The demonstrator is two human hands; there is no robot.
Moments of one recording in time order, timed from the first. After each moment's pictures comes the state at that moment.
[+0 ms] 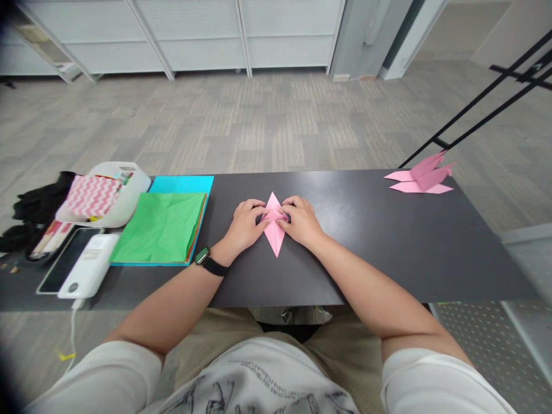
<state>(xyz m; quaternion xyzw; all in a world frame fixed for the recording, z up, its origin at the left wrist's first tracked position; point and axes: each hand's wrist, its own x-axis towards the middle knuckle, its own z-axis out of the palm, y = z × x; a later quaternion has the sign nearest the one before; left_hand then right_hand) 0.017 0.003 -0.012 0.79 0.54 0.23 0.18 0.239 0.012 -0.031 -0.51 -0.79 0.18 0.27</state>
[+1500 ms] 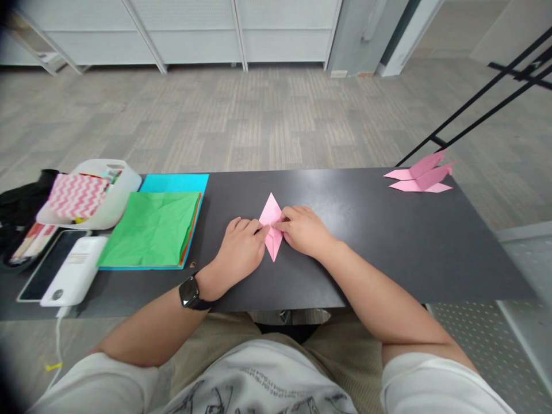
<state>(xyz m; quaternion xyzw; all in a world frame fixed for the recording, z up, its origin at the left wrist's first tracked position) 0.020 -0.057 0.019 0.88 0.48 0.06 0.02 0.248 -0.013 0.016 -0.41 -0.90 0.07 0.08</state>
